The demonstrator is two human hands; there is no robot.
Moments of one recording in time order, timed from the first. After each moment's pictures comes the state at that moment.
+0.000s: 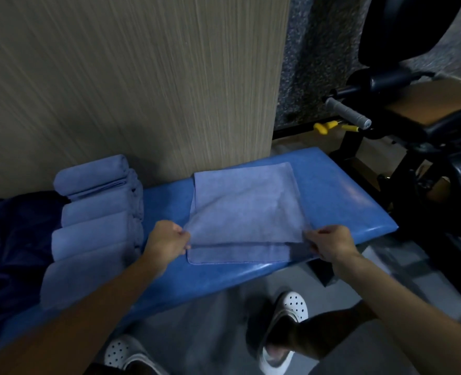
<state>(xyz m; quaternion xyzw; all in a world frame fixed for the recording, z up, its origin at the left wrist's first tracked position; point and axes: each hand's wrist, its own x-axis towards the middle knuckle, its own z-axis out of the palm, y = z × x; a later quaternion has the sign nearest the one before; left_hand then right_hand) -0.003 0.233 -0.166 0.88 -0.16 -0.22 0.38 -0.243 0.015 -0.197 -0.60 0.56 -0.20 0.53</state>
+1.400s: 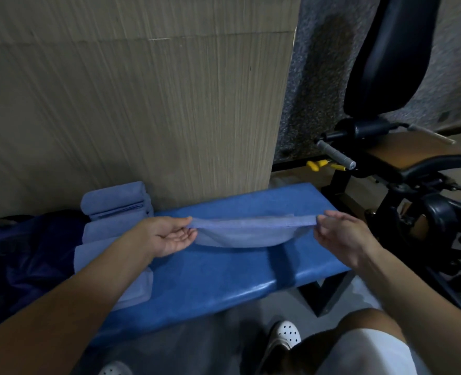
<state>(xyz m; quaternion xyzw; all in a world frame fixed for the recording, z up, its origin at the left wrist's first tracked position) 0.003 0.238 -0.048 0.55 0.13 -0.49 0.66 -0.252 0.019 -0.072 -0.37 0.41 -0.35 0.76</state>
